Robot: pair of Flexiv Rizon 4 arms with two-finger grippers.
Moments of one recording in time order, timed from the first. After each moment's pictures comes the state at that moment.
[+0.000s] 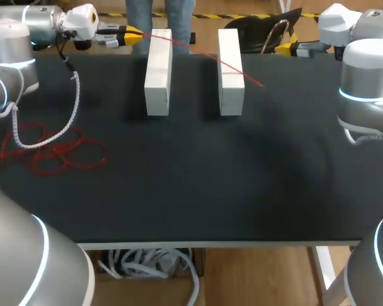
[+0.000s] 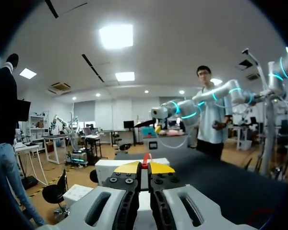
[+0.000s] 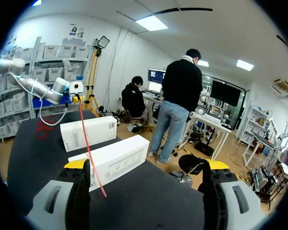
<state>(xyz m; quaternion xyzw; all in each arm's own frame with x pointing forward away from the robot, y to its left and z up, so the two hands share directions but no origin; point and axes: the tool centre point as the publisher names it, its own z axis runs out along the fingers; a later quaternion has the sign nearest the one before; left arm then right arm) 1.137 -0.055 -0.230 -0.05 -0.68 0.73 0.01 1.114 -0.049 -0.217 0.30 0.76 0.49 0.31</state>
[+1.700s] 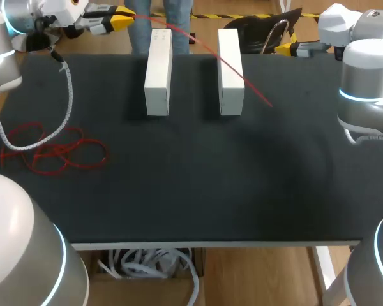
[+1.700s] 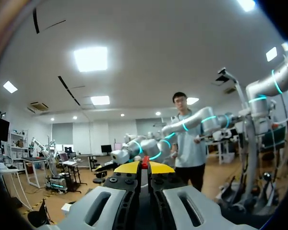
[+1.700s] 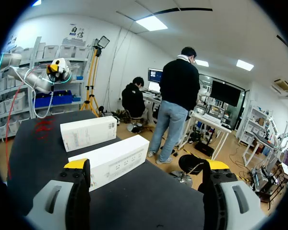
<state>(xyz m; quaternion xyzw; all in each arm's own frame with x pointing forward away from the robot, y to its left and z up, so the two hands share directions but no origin) 0.983 -0.061 -0.082 -0.14 -0.60 0.79 0.07 1.114 -0.049 -0.217 0.30 0.76 0.49 0.31</state>
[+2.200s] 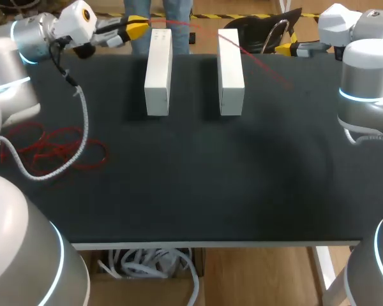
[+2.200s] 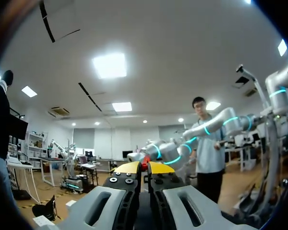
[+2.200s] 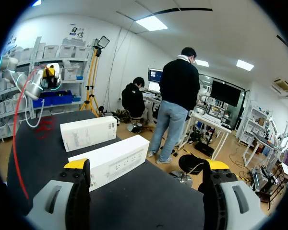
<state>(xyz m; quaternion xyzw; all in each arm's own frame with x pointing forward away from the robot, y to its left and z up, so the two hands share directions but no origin) 0.983 -0.091 -0.096 -0.04 -0.57 0.82 0.01 1.114 -0.049 -0.217 0.30 0.76 0.49 0.31</state>
